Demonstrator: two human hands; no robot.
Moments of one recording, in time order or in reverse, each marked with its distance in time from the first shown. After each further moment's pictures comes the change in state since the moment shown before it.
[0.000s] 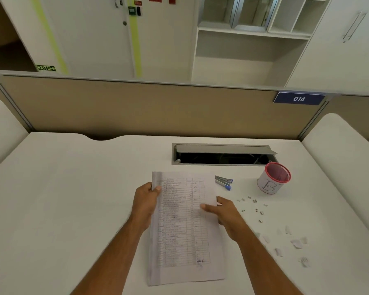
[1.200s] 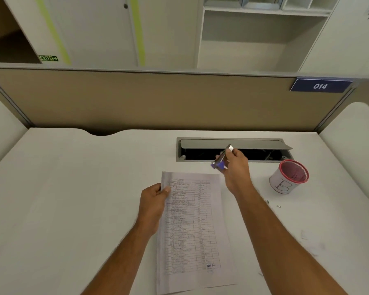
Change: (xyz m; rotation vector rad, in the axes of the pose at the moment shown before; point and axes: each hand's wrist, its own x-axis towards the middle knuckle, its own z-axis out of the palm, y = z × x) left_hand 0.008 -0.002 0.015 -0.075 -0.016 -0.024; right_hand 0.094 -0.096 -0.002 0.537 0.338 -0.159
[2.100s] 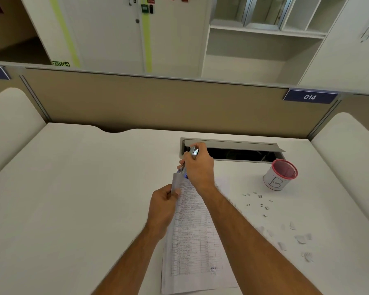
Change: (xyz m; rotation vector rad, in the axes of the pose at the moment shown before) left_hand -0.079 -0.002 0.007 0.100 -0.030 0.125; right_hand -0.123 0.014 0.071 -0.483 -0.182 -0.435
